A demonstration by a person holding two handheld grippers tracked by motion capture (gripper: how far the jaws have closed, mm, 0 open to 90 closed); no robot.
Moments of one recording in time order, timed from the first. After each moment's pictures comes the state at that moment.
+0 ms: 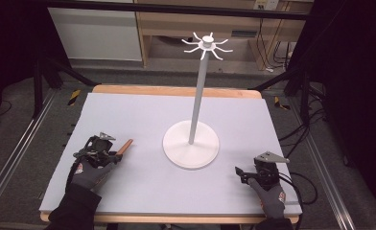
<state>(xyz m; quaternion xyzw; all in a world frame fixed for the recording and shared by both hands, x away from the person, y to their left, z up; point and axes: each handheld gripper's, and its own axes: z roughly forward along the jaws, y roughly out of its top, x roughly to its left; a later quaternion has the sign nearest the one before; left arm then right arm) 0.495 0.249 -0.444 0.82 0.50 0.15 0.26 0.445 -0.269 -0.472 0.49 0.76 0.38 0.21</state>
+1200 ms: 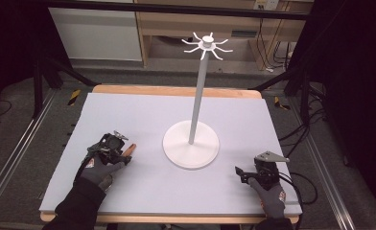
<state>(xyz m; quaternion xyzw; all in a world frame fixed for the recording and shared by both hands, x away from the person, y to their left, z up) 0.513 0.218 -0.450 0.86 0.46 0.14 0.20 0.446 -0.269 -0.473 0.49 0.76 0.38 0.21</state>
